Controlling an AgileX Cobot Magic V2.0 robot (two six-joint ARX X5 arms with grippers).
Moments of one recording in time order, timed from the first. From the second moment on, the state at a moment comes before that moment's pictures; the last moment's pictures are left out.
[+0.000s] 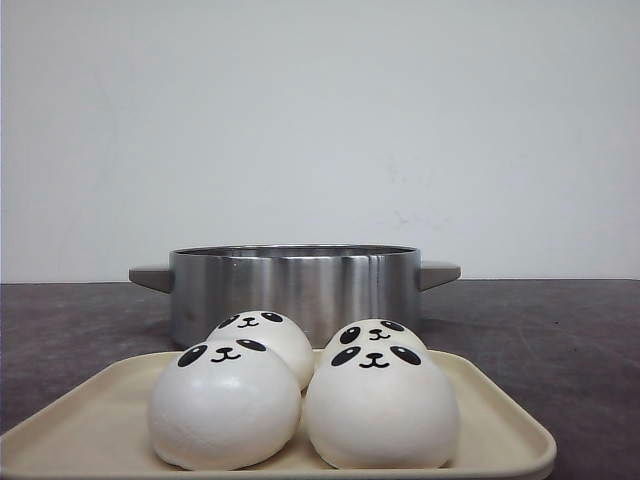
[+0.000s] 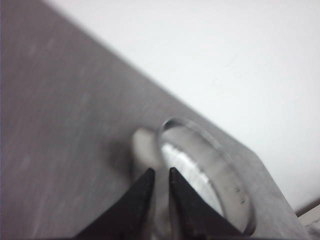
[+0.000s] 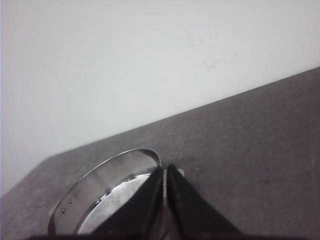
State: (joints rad) left arm 0.07 0.13 0.32 -0.24 0.36 -0.61; right arm 0.08 0.16 0.34 -0.16 -0.25 0.47
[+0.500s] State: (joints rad) left arm 0.06 0.61 0.94 -0.50 0.41 -0.22; right arm 0.09 0.56 0.84 -0.32 -0.43 0.32
